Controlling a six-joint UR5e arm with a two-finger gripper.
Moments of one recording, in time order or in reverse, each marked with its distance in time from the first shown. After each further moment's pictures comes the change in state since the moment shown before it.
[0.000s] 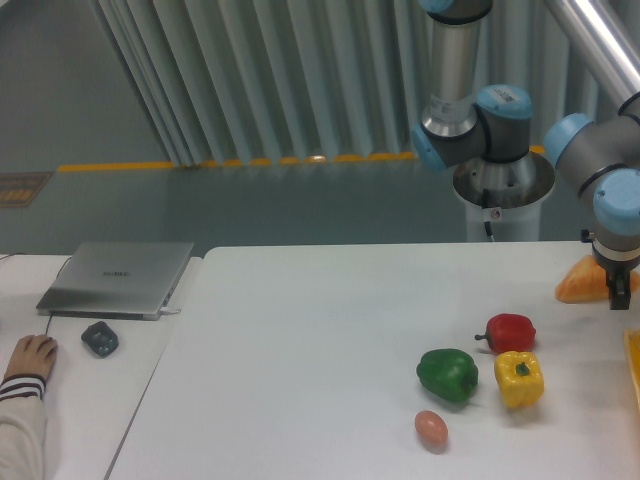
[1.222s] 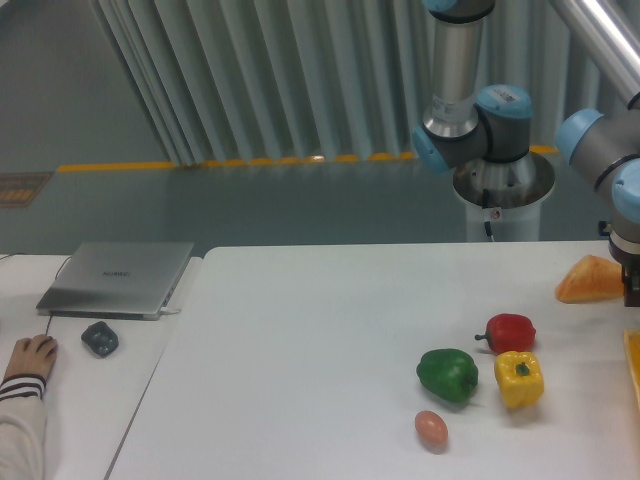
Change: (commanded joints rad) arm 0.045 0.037 0.002 0.061 -0.003 0.132
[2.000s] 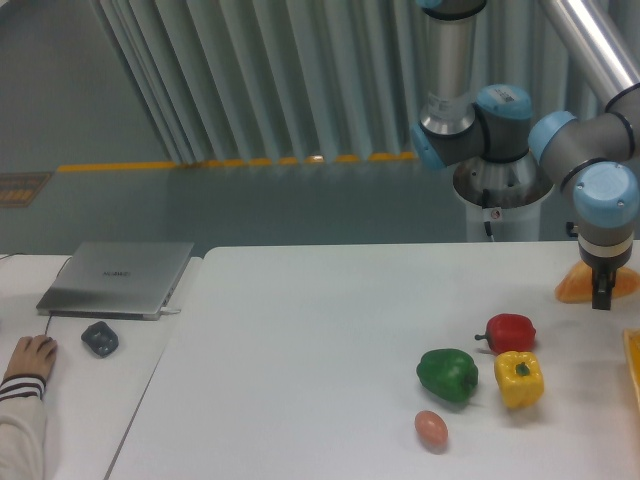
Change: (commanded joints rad) arm -0.095 0.011 -0.069 0.003 0.011 -0.012
